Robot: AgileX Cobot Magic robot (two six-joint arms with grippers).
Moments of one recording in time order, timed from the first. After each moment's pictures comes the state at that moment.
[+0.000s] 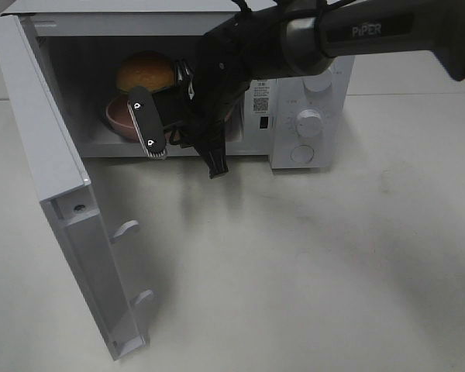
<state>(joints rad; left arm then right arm) 0.08 0.00 -0.50 -0.07 1.05 0.07 0.68 2.22 -1.68 -0.20 0.40 -1.18</state>
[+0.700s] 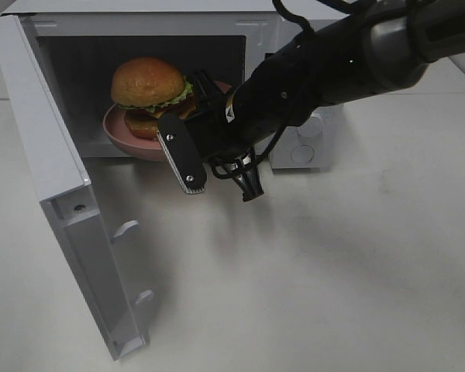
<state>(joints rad) 0.08 0.00 -0.50 -0.07 1.05 0.07 0.67 1.97 -1.26 -0.20 0.12 -1.30</state>
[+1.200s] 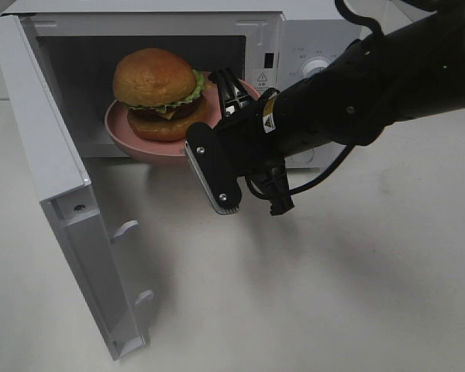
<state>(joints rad) 0.08 0.00 -0.50 -0.07 1.05 0.07 0.67 1.78 -1.02 -0.21 0.01 -1.31</state>
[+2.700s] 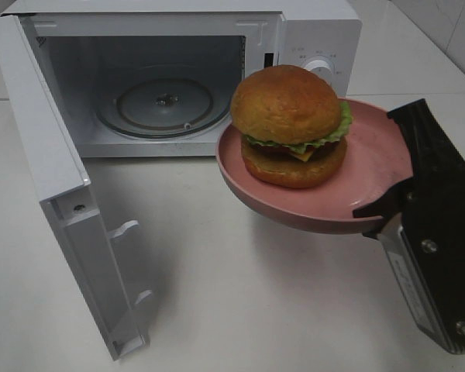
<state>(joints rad) 0.08 0.00 -0.50 -0.07 1.05 0.07 0.67 0.99 -0.48 -0.20 0.30 -1.25</state>
